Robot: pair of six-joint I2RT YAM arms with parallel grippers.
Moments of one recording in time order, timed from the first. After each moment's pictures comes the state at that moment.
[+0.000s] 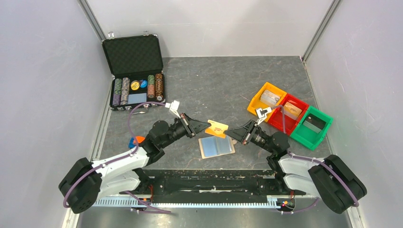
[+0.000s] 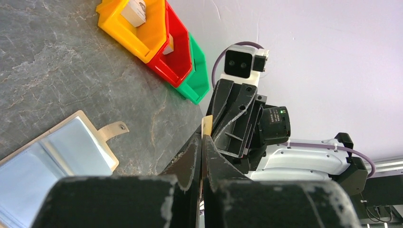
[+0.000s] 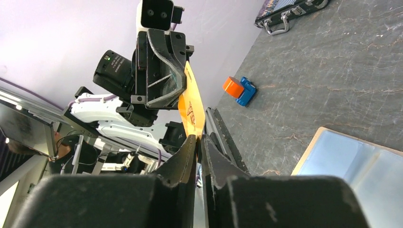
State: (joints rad) left arm -0.78 1.04 0.37 0.67 0.18 -1.11; right arm 0.51 1.13 0.06 1.28 -0.54 1.14
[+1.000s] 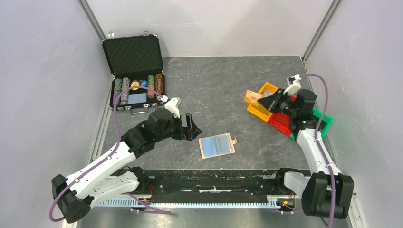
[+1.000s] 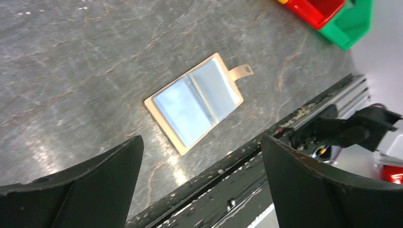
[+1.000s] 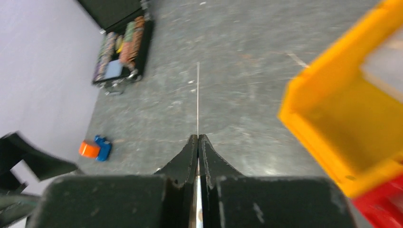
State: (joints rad) left arm -0.78 0.89 0.76 -0.41 0.03 -0.63; right arm -0.05 1.06 0.64 0.11 -0.66 0.51
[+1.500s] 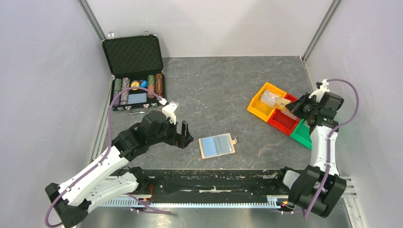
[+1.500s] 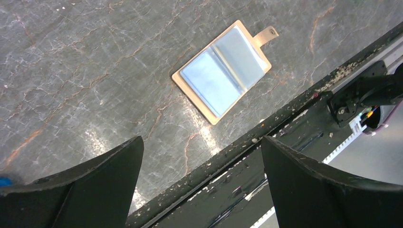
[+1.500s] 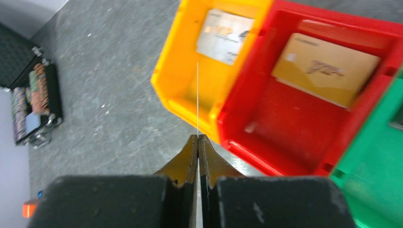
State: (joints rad) left arm -0.78 0.81 0.83 -0.66 0.03 -0.42; right arm -0.43 1.08 0.79 -0.32 -0.58 0.29
